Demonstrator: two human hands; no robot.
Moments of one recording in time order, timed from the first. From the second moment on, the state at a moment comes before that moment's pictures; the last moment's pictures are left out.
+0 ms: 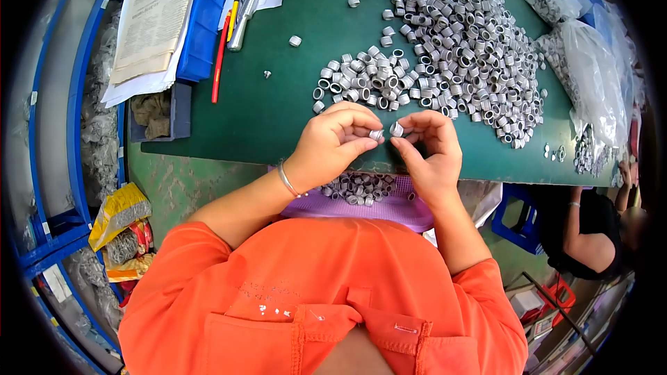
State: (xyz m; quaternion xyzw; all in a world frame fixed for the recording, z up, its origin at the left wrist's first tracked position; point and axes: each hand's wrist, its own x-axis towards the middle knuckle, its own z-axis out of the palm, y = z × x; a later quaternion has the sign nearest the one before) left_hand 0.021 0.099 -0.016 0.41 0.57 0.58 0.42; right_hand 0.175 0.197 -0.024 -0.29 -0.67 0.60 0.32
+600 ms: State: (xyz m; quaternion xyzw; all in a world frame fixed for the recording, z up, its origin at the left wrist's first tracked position) left_hand 0.019 0.091 -0.006 0.15 0.43 0.63 0.63; right_hand 0.180 0.192 -0.013 -0.21 -0.50 0.77 0.32
